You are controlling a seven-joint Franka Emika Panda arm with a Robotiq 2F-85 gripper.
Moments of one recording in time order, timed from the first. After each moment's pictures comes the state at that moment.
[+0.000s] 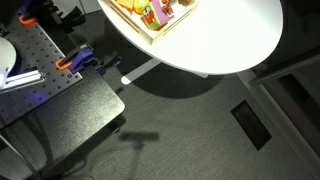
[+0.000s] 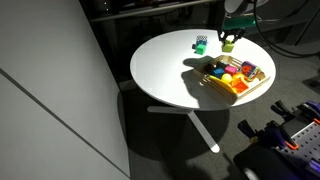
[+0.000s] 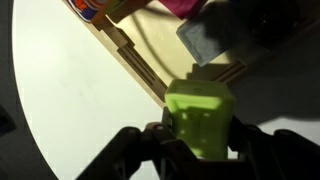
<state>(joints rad) 0.04 0.55 -0.18 -1.80 -0.10 2.37 0.60</state>
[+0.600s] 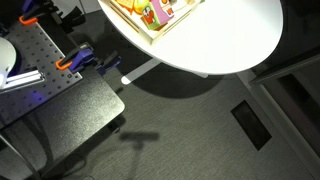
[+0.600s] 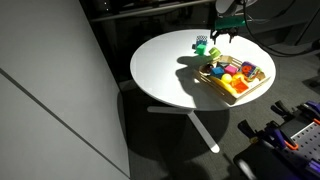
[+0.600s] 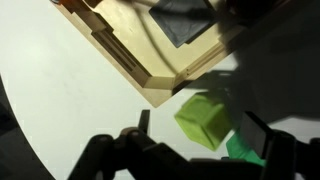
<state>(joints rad) 0.06 0.65 -0.18 -1.64 -0.10 2.30 0.65</state>
